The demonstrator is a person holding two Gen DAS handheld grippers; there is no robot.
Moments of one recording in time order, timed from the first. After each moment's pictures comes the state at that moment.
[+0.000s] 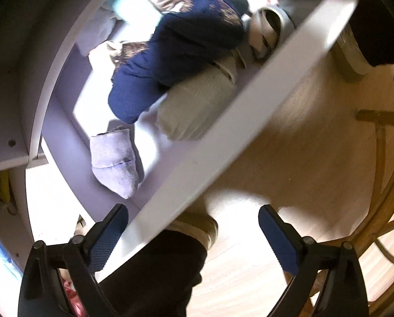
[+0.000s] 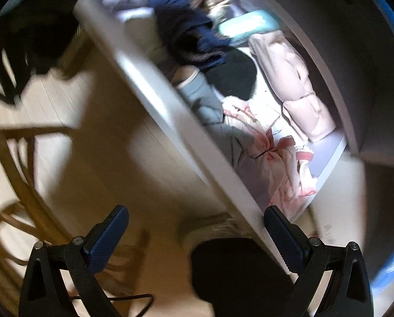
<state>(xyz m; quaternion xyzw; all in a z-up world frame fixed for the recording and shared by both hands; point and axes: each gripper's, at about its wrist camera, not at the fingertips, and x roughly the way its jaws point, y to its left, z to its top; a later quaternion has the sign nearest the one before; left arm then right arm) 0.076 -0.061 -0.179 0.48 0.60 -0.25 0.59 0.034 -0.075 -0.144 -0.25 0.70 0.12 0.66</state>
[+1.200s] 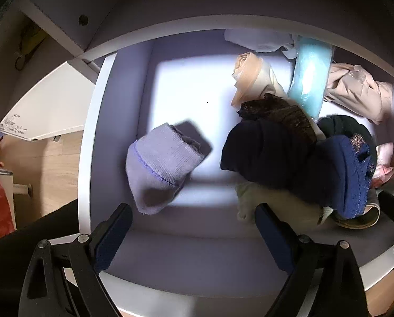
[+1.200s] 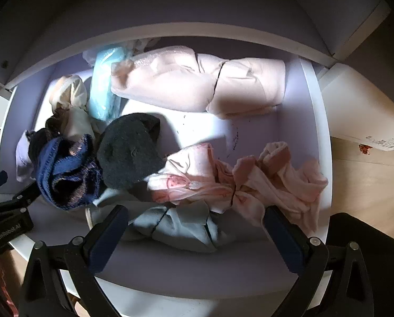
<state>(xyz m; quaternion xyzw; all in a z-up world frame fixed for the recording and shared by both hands) 0.164 -0.011 -0.163 0.14 0.64 -0.03 0.76 0.090 -0.156 -0.171 0.06 0.65 -0.11 0.75</state>
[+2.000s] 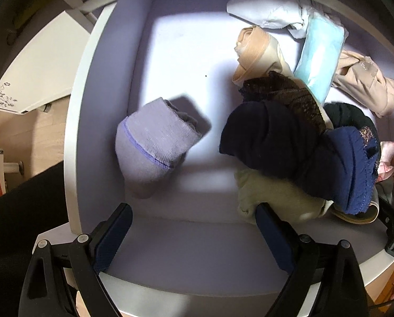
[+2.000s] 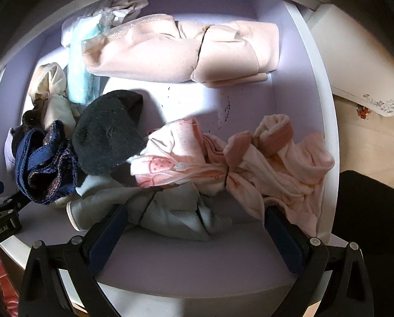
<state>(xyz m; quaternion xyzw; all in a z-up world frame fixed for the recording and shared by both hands) 0.144 0.015 -0.152 0.13 0.70 -0.04 0.70 0.051 -0.183 -0.212 0.09 0.69 -0.13 0.70</state>
